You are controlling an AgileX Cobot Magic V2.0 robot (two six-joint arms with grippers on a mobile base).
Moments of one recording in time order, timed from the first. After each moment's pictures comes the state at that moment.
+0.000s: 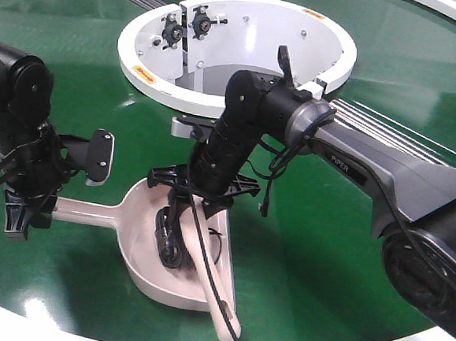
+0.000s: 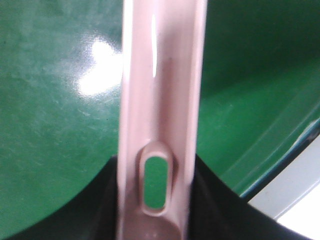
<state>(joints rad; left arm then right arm) -0.28 1.76 -1.34 0.13 1.23 1.12 0.56 2.28 -2.00 0.38 1.23 0.15</state>
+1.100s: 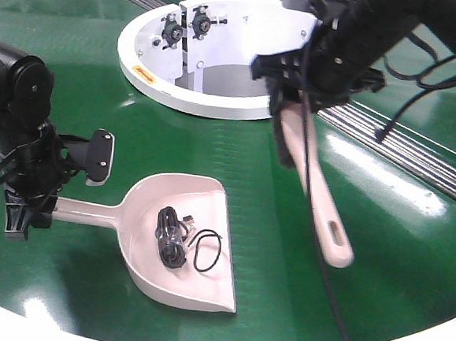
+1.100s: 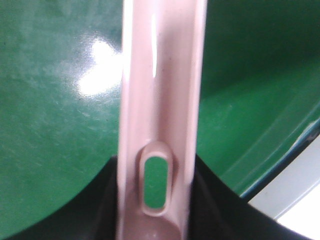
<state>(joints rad) -0.28 1.76 -1.34 0.13 1.23 1.12 0.35 1.88 -1.96 0.16 1.25 0.12</state>
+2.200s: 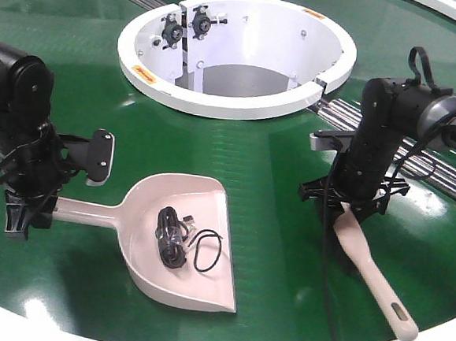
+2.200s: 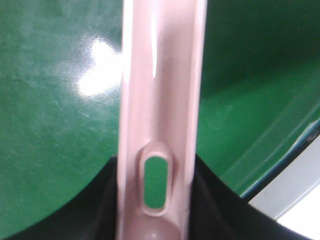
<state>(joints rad) -0.28 1.76 -1.34 0.12 1.23 1.12 0.19 2.10 -1.64 0.06 1.22 -0.02</state>
